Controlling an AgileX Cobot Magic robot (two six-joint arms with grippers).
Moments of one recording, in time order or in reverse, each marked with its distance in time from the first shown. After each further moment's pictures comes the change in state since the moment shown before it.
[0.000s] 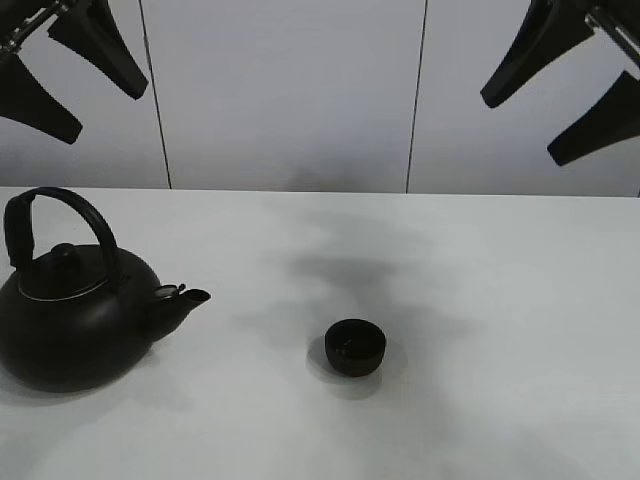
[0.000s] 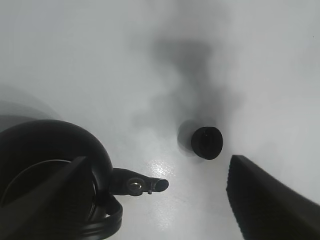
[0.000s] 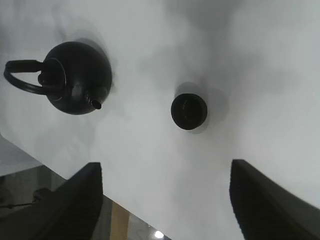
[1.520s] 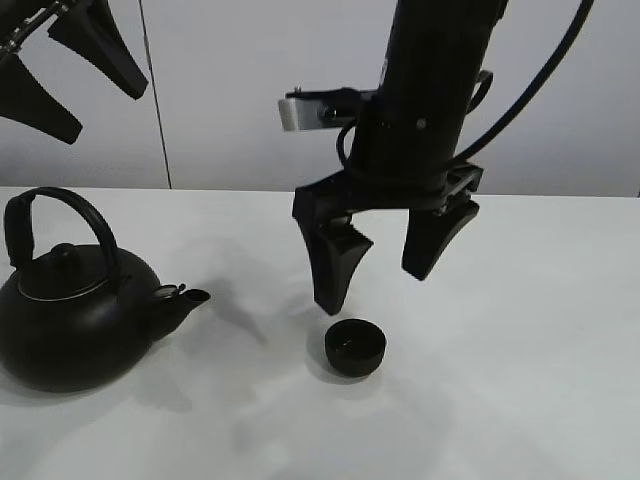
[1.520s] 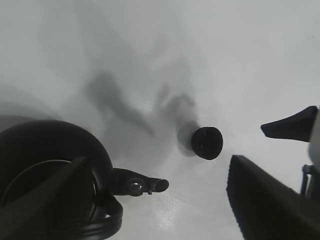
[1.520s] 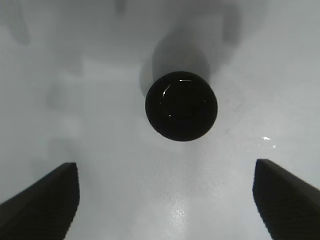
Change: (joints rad) left arm 0.000 0.000 0.000 0.000 -0.001 0.000; right arm 0.565 0.370 -0.198 -0.562 -0.092 0.109
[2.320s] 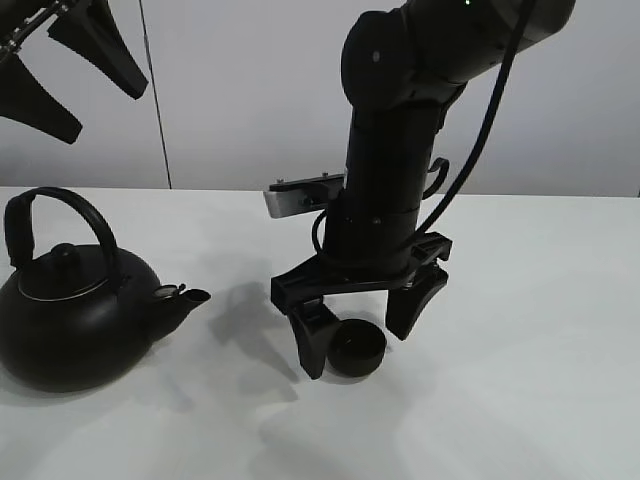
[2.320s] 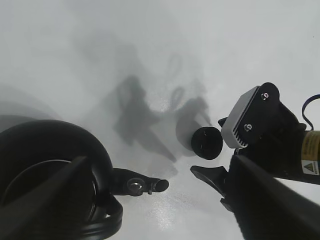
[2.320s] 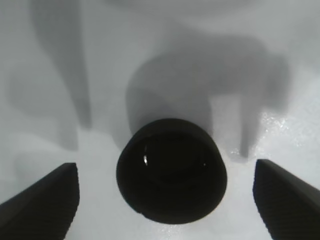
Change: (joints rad) left arm 0.000 0.000 0.000 0.000 0.000 0.000; right arm 0.028 0.175 -0.001 -0.045 -0.137 0.092
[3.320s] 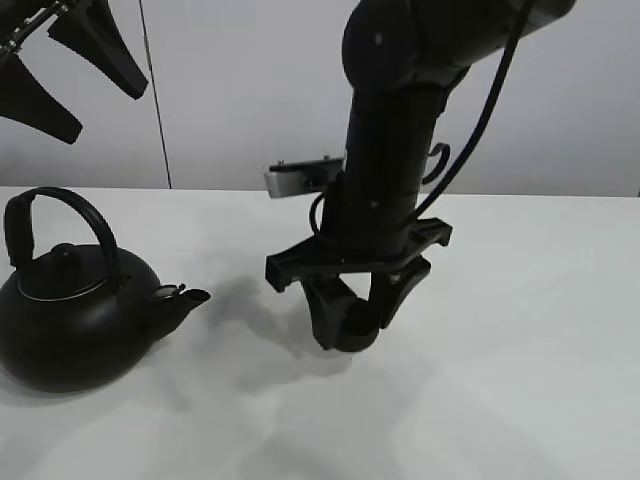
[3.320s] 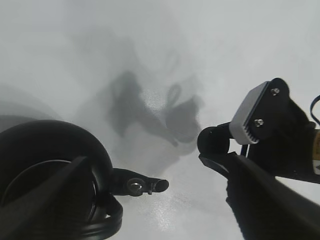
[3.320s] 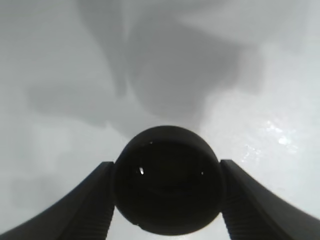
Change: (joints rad) left arm 0.000 0.000 0.000 0.000 0.000 0.000; right arm 0.000 -0.022 -0.015 -0.001 0.005 0.033
